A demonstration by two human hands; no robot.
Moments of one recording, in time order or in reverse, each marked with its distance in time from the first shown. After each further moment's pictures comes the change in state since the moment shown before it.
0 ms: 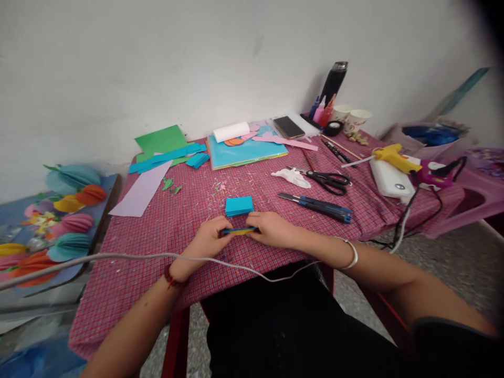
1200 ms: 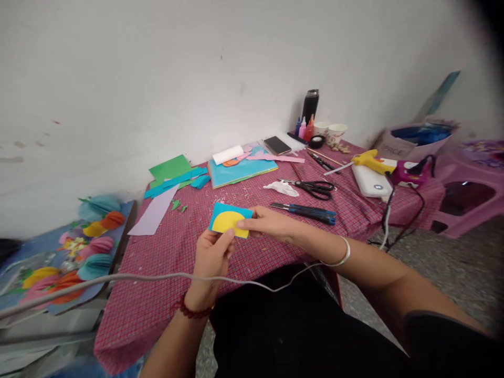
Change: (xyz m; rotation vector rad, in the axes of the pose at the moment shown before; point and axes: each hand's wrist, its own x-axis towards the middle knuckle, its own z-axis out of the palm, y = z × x) left_hand 0.001 0.117 0.006 -1.066 0.585 -0.342; right_hand -0.005 -0.041 -0.067 1.141 0.008 0.153
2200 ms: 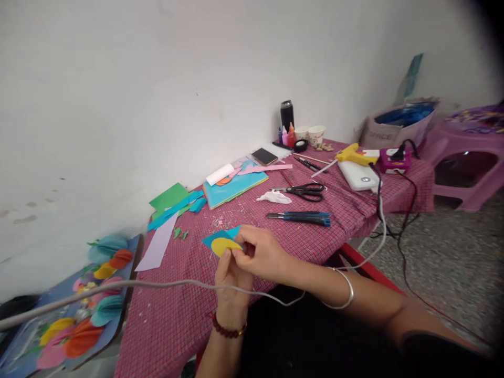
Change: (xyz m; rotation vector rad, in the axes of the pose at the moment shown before) left_hand -0.002 -0.033 0.017 -0.388 -0.045 -0.125; right_hand -0.020 0.003 0.038 -0.526 0.632 -0.422
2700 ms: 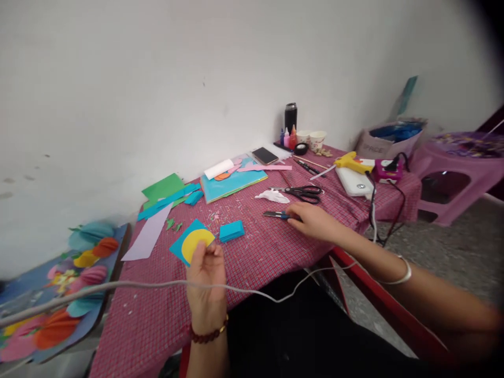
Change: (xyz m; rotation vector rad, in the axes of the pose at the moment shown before) left_hand 0.002 0.037 -0.008 -0.158 0.201 0.218; right_hand -0.008 0.088 -0.117 -0.700 -0.308 0.141
